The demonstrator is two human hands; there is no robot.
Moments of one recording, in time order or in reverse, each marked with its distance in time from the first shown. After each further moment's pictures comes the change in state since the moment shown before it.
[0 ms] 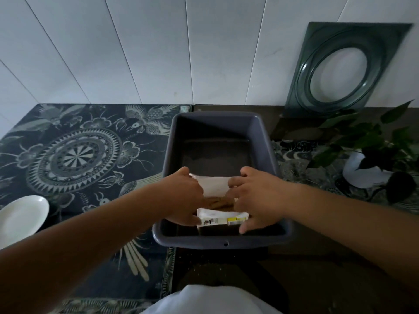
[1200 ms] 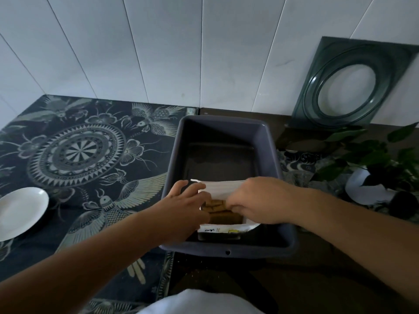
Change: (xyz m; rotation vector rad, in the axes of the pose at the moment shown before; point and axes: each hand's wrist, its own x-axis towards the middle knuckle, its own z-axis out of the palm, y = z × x) left_hand -0.022 0.018 0.039 -0.132 0.271 -0.140; right_hand 0.013 0.000 -0.039 0.434 0.070 0.160
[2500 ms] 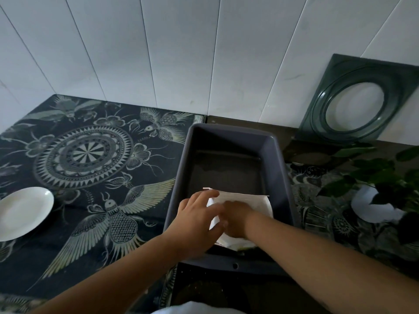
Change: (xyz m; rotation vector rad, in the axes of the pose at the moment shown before) left_hand 0.009 0.017 0.020 -0.660 0.326 -0.401; right_hand 0.086 -0.011 0.071 0.120 -0.245 0.328
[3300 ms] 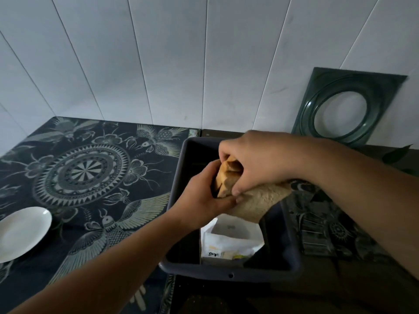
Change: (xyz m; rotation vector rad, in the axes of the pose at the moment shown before) left_hand 0.045 0.048 -0.061 -0.722 0.176 0.046; right_hand -0.132 -0.007 -0.184 -0.129 0.343 -0.108
